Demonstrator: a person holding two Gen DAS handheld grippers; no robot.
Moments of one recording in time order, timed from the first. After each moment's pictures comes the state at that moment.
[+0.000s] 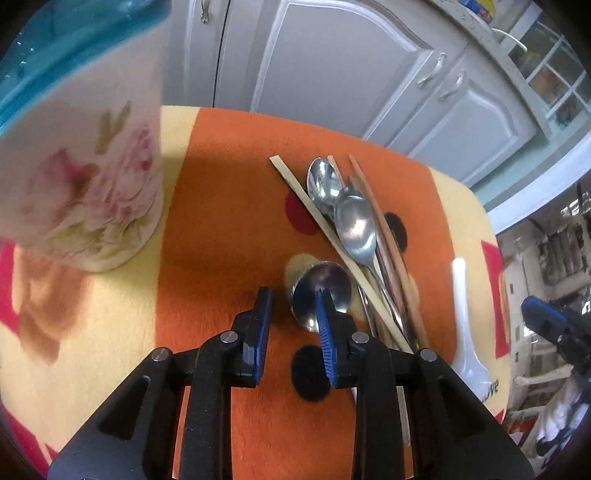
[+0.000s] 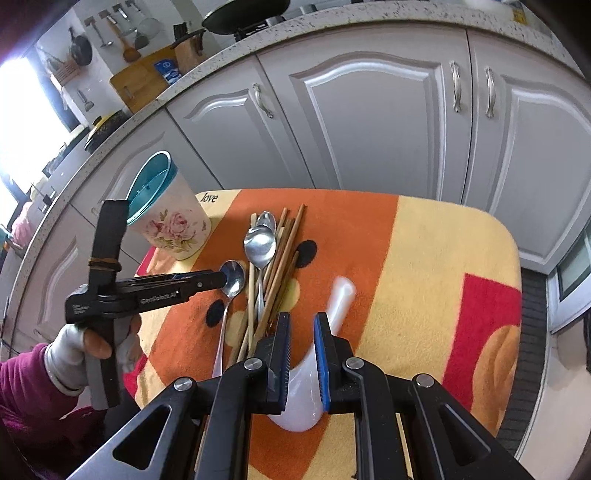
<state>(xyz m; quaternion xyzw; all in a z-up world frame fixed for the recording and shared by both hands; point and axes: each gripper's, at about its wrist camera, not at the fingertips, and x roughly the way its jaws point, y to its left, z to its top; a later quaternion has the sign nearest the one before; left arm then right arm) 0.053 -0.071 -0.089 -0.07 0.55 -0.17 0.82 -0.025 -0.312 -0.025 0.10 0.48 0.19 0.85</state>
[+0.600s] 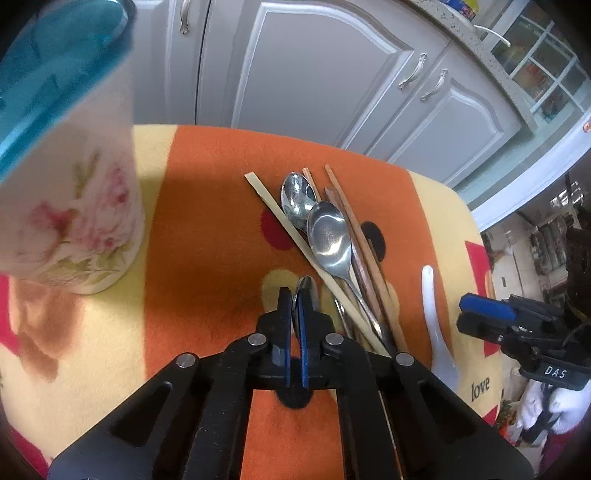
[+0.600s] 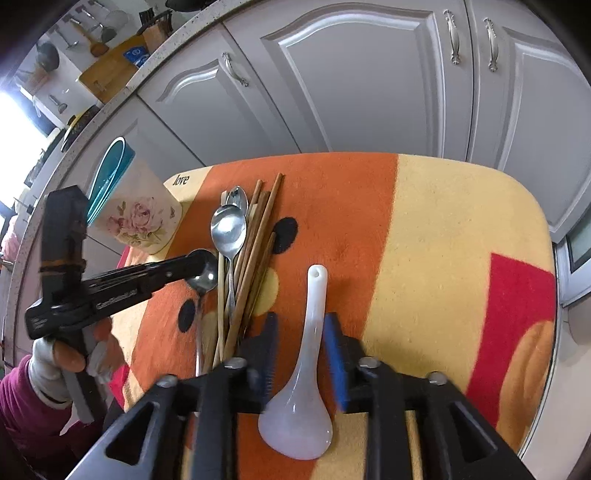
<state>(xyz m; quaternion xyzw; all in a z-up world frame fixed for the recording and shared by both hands) 0.051 -0.075 -0.077 -0.06 0.54 -0.19 0.82 0.008 -0.308 -0.064 0.12 0.54 0.19 0.81</state>
